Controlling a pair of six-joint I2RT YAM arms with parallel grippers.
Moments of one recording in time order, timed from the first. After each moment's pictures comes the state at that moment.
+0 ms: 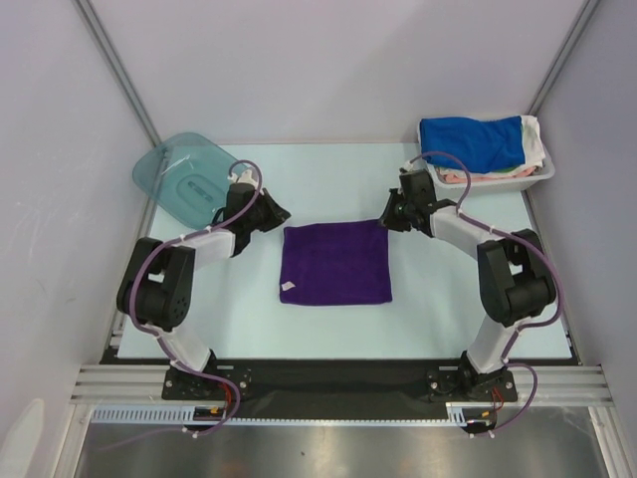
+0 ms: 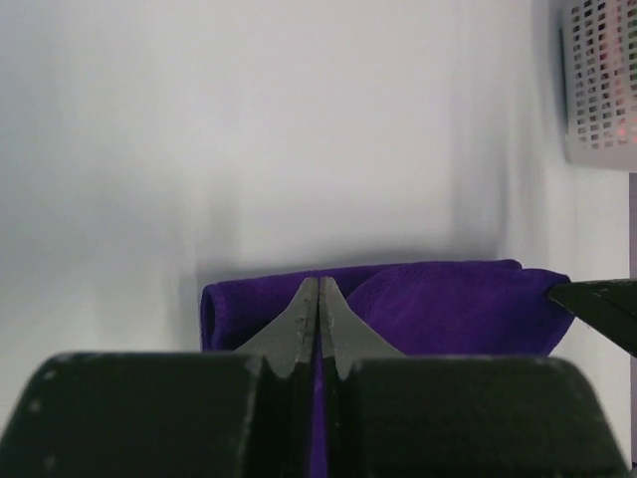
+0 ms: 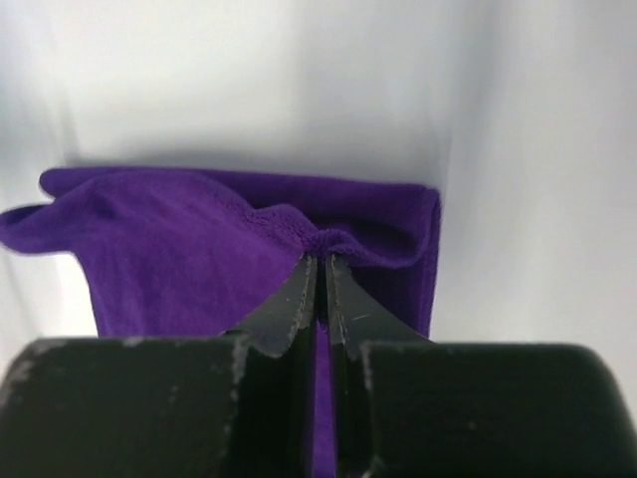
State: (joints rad) left arm -0.27 1.72 0.91 0.27 0.19 -0.68; right arm 0.34 1.78 1.16 -0.18 -0.14 0.57
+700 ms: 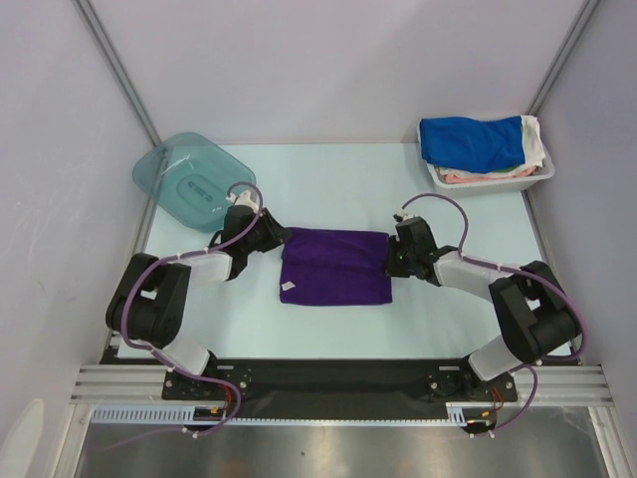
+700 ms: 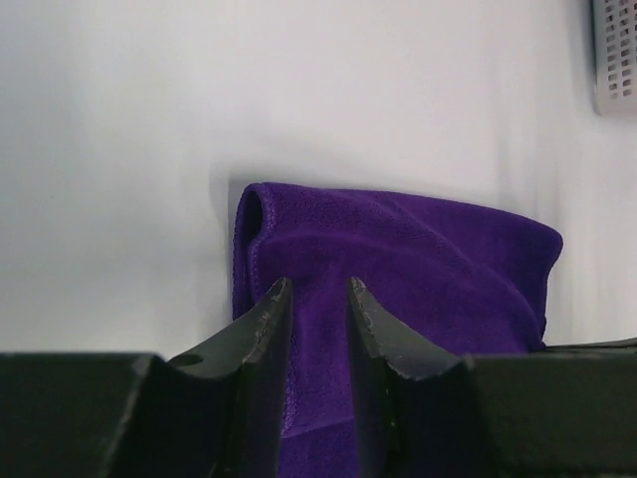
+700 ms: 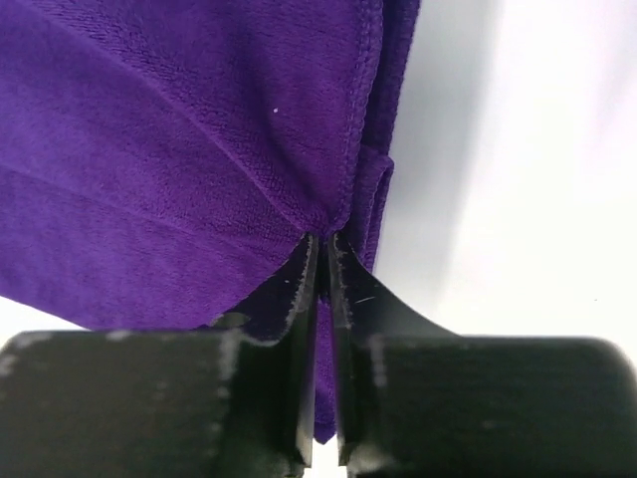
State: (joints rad) left arm -0.30 1.59 0.67 0.38 0.16 -0.67; right arm 0.47 1.52 0.72 -0.07 -0.04 0.49
